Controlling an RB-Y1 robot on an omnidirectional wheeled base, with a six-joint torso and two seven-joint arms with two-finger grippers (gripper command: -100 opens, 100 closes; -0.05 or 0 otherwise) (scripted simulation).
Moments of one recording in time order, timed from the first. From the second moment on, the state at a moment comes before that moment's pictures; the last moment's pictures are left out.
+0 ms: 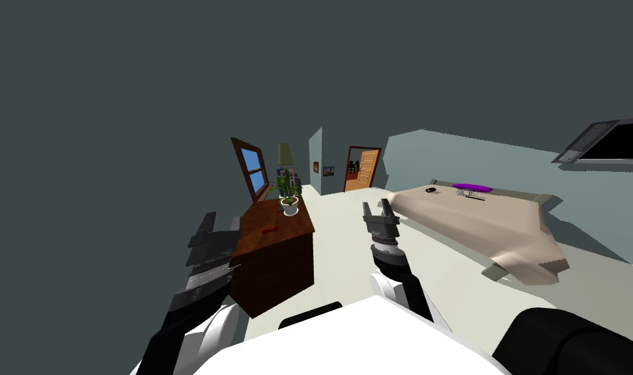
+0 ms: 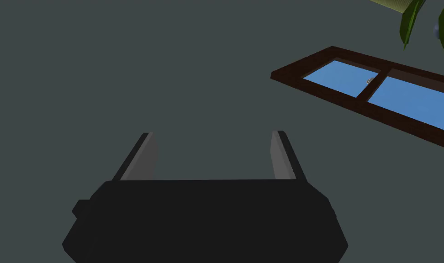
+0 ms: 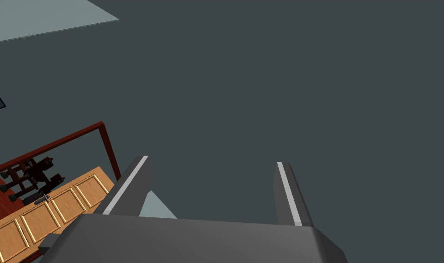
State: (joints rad) left arm 0.49 -0.04 0.00 -2.35 -0.01 -0.39 0.15; right arm 0.55 -0.01 -0.01 -2.35 -0.05 -0.61 -0.16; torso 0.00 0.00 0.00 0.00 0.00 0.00
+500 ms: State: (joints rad) left arm 0.42 0.09 0.03 -2.30 0.04 -0.29 0.17; right arm 0.55 -0.01 -0.01 -2.35 -0.05 -0.61 -0.16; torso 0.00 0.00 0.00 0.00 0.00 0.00
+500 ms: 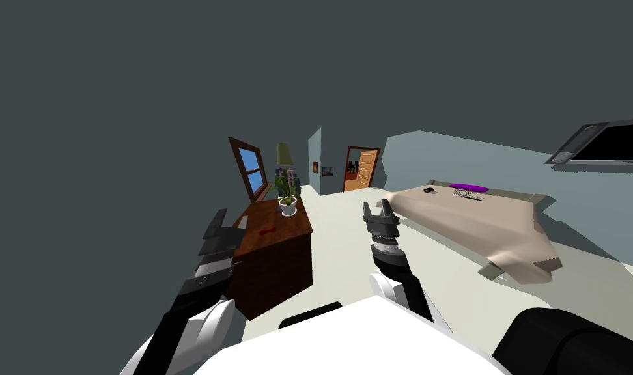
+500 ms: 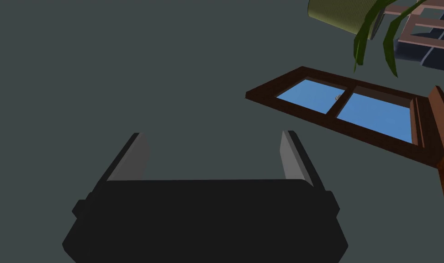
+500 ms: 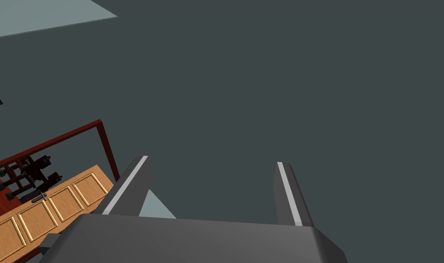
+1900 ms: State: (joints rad) left arm 0.17 0.20 0.13 -2.12 0.20 0.08 0.25; right arm 0.55 -0.01 -0.01 -2.35 -0.05 -0.61 -0.16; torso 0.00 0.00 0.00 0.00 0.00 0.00
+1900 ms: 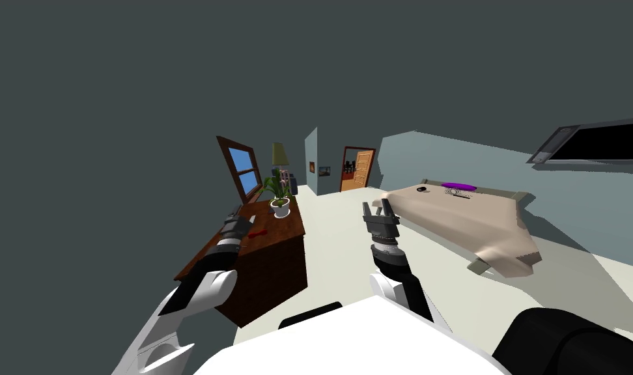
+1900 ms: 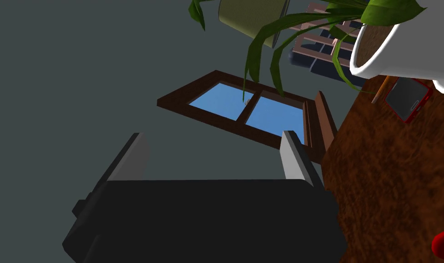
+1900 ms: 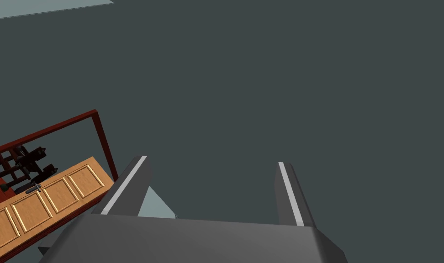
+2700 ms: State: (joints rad) left arm 0.05 0.26 0.19 -2.01 0.30 0.29 0.29; right arm 0.55 -0.01 -0.01 -2.35 -0.05 -0.61 -0.16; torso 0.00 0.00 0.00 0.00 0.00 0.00
